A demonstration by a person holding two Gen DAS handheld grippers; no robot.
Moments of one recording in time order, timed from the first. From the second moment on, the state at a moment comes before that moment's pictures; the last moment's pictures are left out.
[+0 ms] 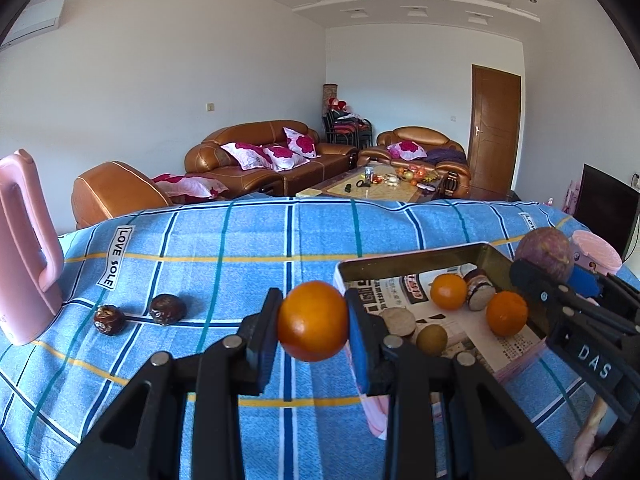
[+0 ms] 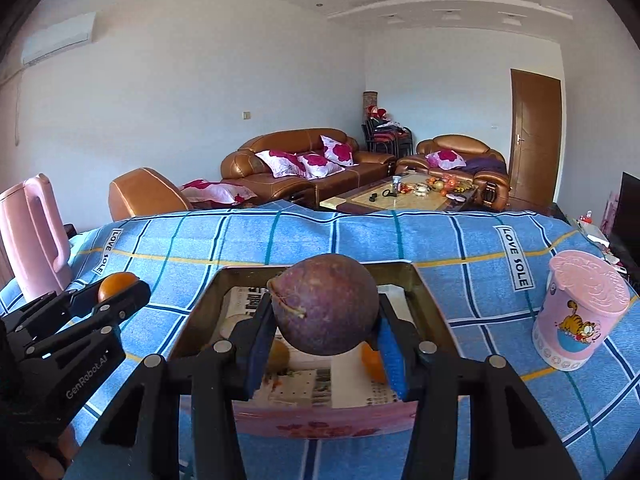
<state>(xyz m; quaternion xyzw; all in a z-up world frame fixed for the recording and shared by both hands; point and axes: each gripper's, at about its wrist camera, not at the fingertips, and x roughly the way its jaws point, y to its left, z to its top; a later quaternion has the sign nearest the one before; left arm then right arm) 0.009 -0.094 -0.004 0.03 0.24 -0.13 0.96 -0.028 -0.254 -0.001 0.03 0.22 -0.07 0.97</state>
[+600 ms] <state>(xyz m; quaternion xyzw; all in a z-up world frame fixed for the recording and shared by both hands) 0.021 -0.173 -0.011 0.04 0.28 -0.20 0.94 -0.020 -0.309 -0.003 0.05 0.24 -0.11 0.96</state>
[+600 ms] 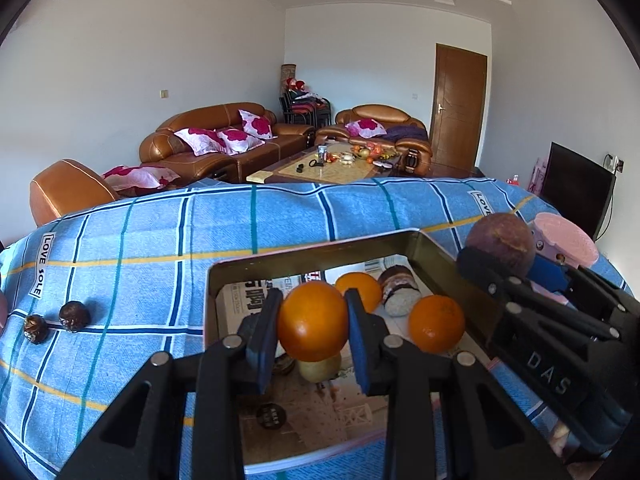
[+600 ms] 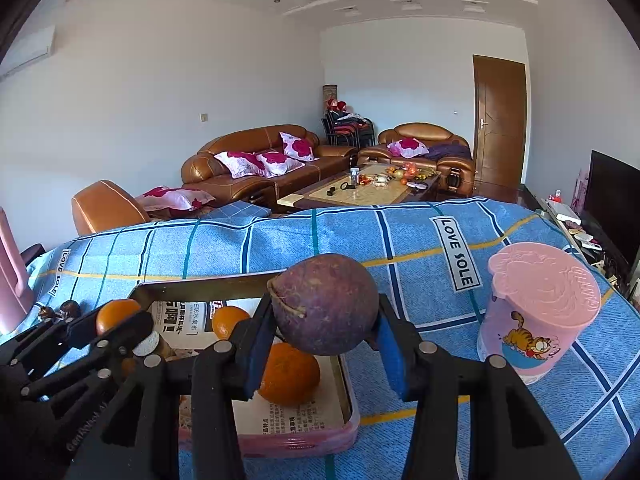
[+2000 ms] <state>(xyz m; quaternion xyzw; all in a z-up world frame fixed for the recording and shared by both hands) 0.013 -0.164 -0.004 0.07 0.24 -0.15 0.96 -0.027 -0.321 -0.001 0.16 0.22 -0.03 0.96</state>
